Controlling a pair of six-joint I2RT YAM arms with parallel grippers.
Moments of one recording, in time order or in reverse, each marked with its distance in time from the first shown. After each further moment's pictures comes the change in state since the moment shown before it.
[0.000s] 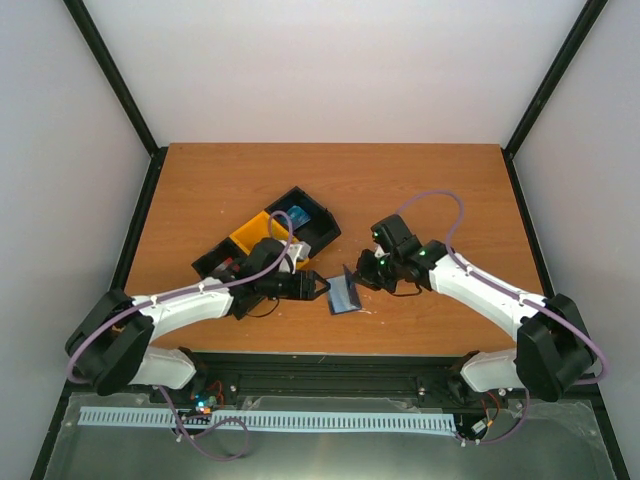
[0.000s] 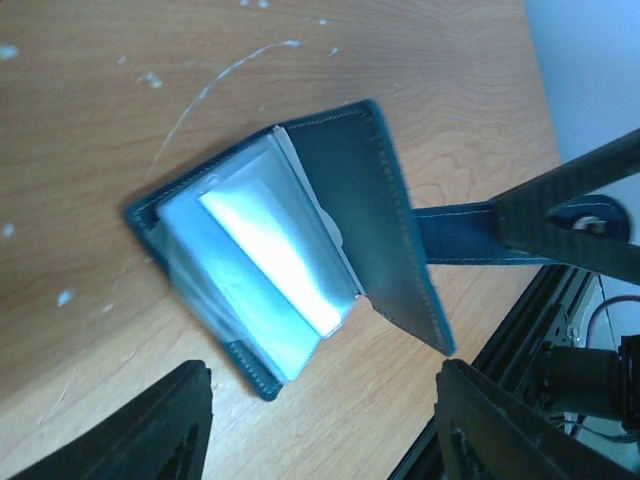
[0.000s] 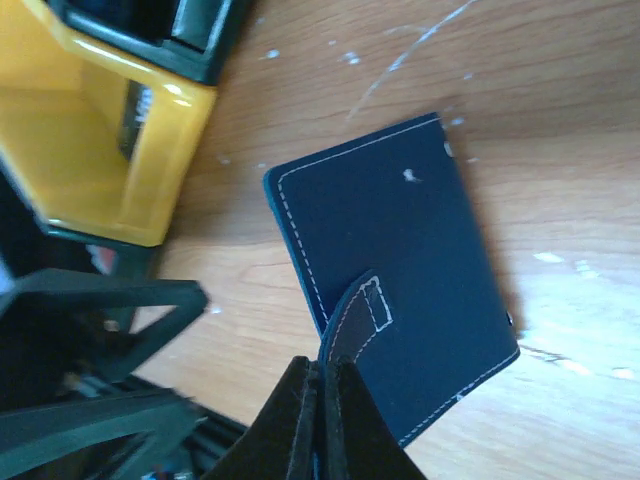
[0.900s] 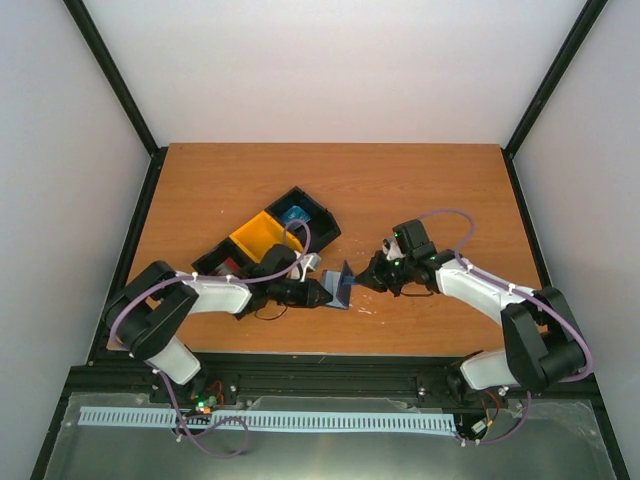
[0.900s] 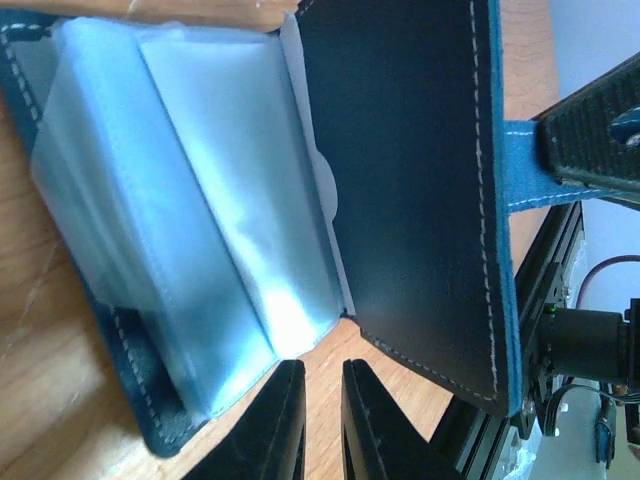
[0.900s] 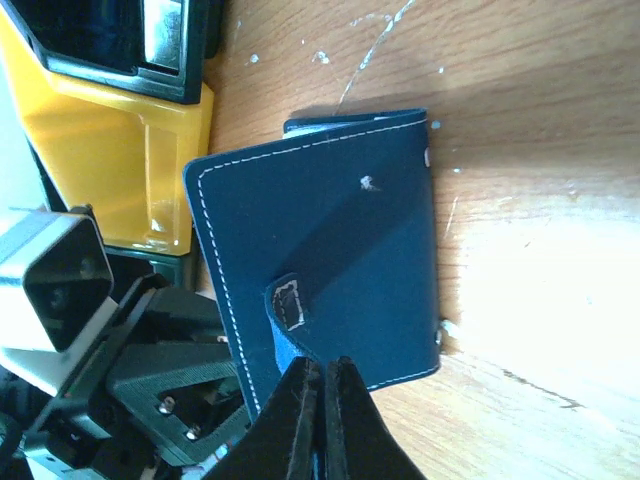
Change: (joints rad) left arm 0.000 0.222 -0.056 0.221 0.134 -0.026; right arm -0.166 0.045 -0.179 0.290 -0.307 0.083
